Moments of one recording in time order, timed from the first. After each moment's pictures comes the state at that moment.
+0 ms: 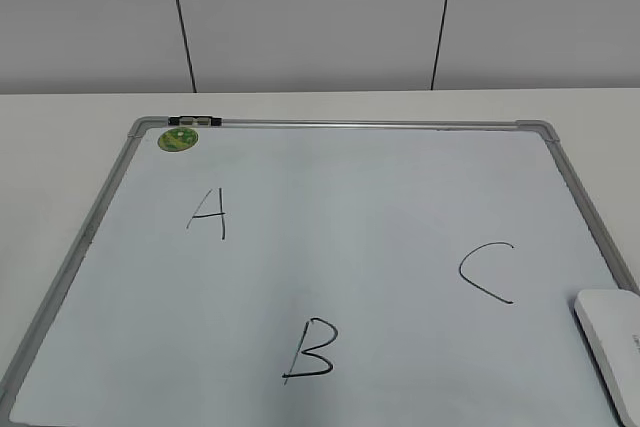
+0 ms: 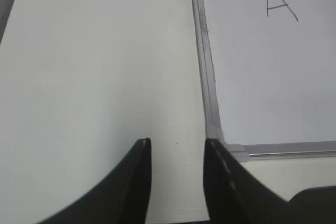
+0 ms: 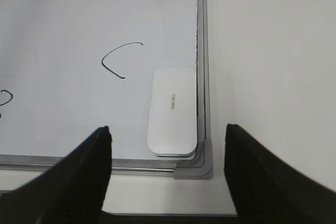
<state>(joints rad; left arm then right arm) -0.02 0.19 -0.54 0.00 1.08 0.03 0.05 -0.02 -0.49 0.02 1.14 0.03</state>
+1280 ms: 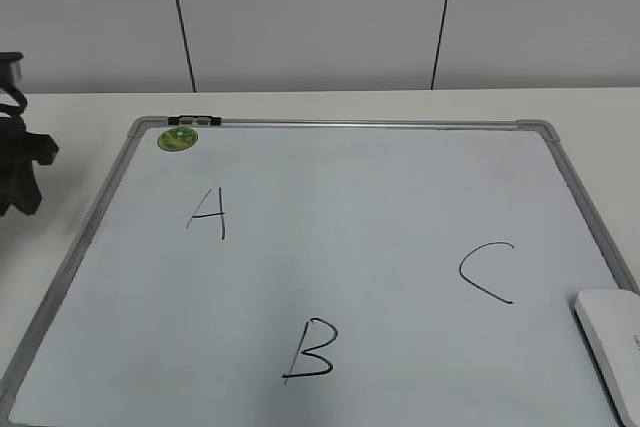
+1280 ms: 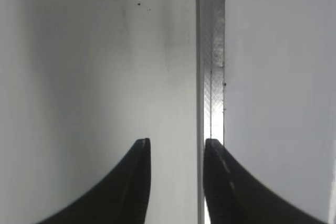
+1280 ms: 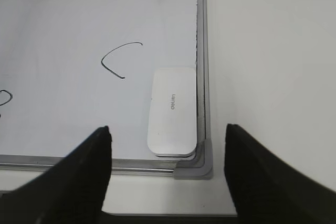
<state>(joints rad) -0.02 1.79 -1.22 -0.09 0.88 0.03 0.05 -0.02 -0.49 0.02 1.14 0.03</state>
